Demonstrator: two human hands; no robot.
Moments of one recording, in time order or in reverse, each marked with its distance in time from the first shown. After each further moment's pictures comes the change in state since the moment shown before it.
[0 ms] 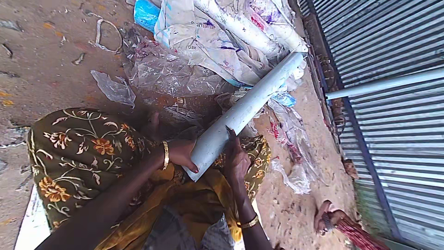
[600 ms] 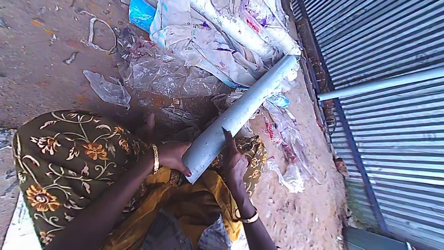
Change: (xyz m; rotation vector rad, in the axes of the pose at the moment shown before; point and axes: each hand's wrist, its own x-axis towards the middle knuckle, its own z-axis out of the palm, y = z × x) left_hand -0.004 -0.017 0.004 -0.071 0.019 0.086; right_hand -0.002 0.004 -0.002 -0.041 0.017 -0.083
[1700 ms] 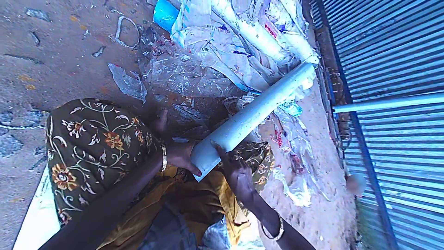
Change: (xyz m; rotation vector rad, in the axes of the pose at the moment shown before) left_hand 0.007 -0.022 0.024 -0.277 0.078 0.033; right_hand -0.008 0.026 -0.001 -0.053 0.103 -0.722
